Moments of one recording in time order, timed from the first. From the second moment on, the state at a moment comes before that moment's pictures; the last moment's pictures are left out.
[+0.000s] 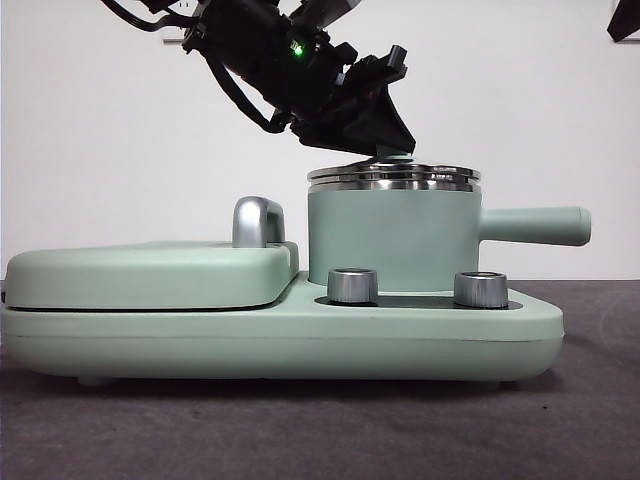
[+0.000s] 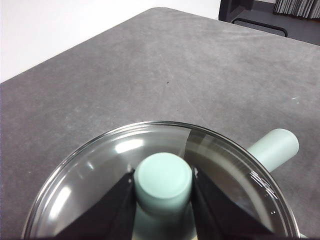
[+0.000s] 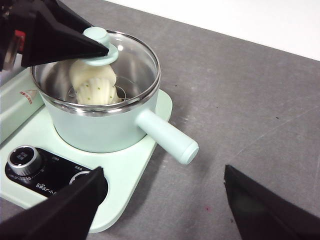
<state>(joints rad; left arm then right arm) -0.68 1.75 1.26 0.15 0.25 0.14 0.61 0.55 0.70 -0.59 0.27 0.06</state>
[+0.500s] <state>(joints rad) -0.68 1.78 1.27 0.14 0.25 0.14 0.61 0.55 0.70 -0.59 0.27 0.06</state>
